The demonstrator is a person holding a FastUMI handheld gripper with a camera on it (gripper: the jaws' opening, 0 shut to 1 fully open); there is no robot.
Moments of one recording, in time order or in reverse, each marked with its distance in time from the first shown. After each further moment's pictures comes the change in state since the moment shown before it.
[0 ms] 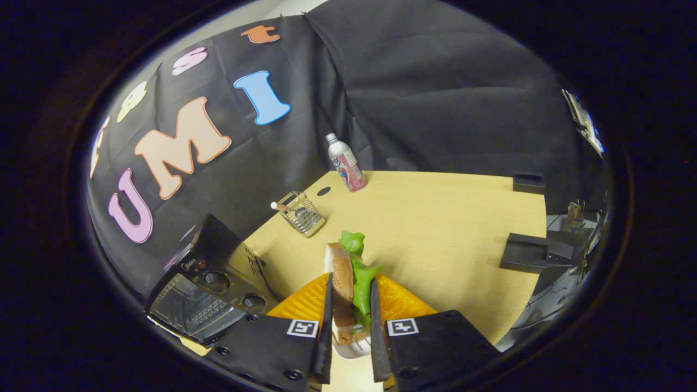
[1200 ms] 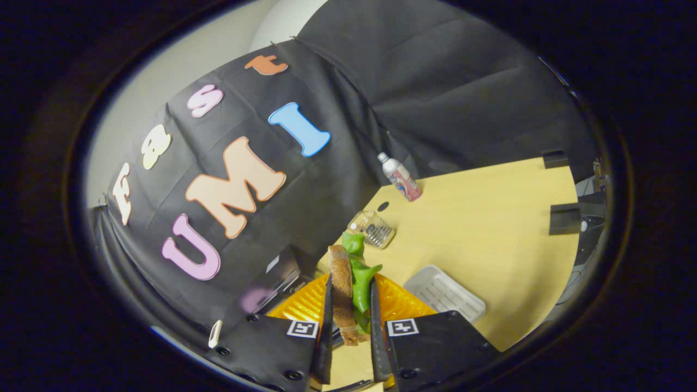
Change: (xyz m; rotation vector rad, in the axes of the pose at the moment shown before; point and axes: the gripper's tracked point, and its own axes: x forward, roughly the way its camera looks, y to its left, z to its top) arm -0.068 0.105 0.006 0.195 -0.051 0.252
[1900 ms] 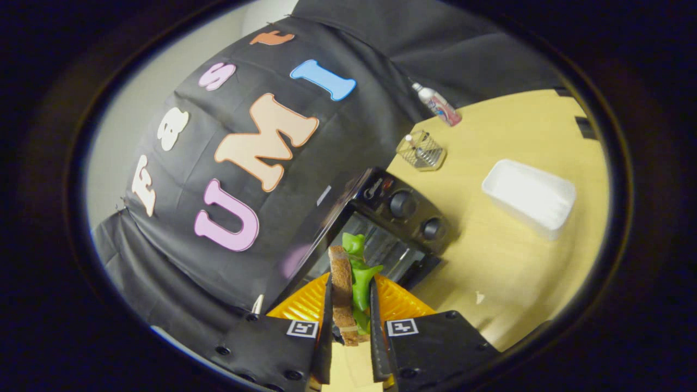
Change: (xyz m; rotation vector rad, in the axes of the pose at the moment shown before) arm 0.001 0.104 -0.139 0.159 0.218 0.168
